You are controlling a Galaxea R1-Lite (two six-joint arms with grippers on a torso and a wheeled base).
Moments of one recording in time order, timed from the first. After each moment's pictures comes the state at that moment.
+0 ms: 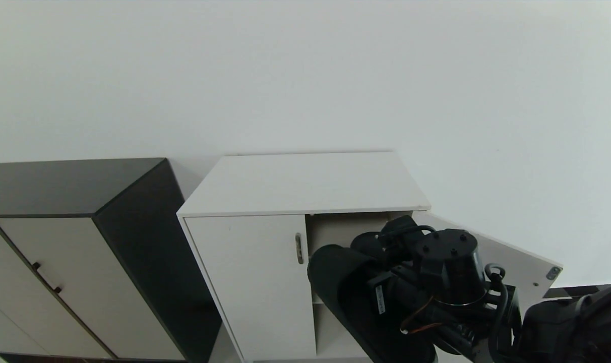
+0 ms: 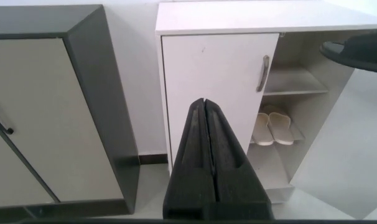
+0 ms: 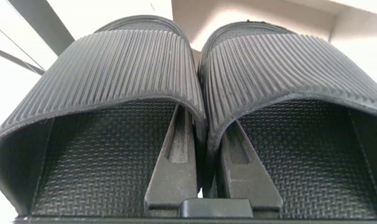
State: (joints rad) left arm 0.00 0.00 0.00 0.00 -0.01 0.00; right arm 0.86 1.85 -0.70 -0.79 -0.35 0.15
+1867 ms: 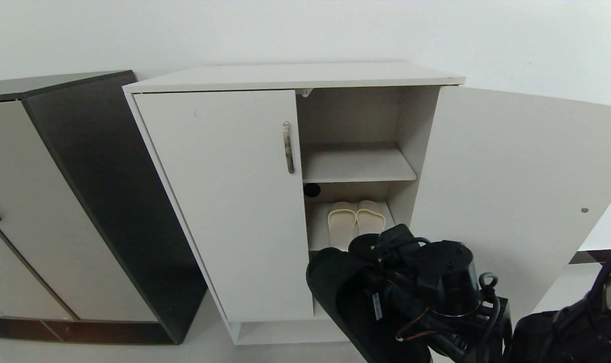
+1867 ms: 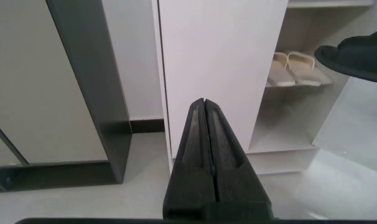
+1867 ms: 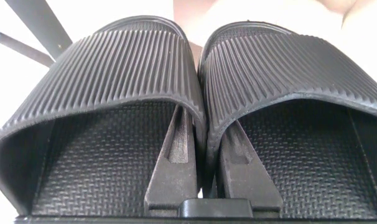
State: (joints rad) left arm 0.00 0.00 0.00 0.00 -0.01 0.00; right arm 0.86 1.91 -0.65 -0.93 -0.36 0.10
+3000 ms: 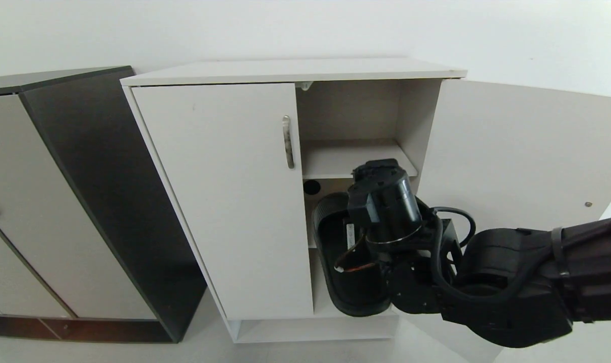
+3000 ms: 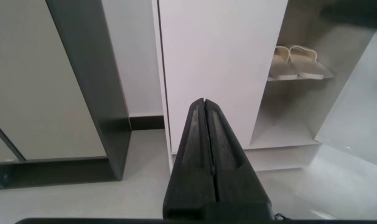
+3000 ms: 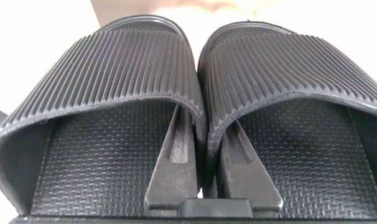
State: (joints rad) left arm 0.00 0.00 0.00 0.00 -0.02 0.00; right arm 0.94 1.91 -1.23 -0.28 -0.84 0.29
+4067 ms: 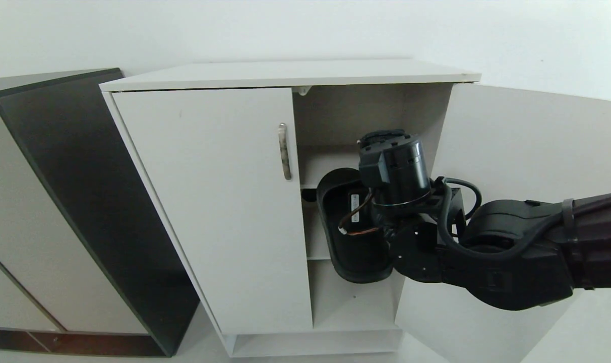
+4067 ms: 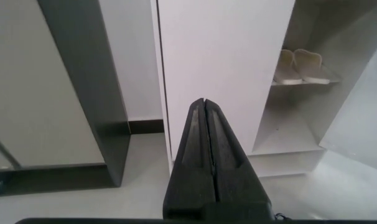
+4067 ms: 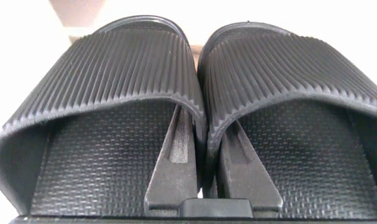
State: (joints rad) left arm 0.00 0.00 0.00 0.00 -0.02 0.01; right arm 0.90 1.91 -1.33 -0.28 -0.84 0.24
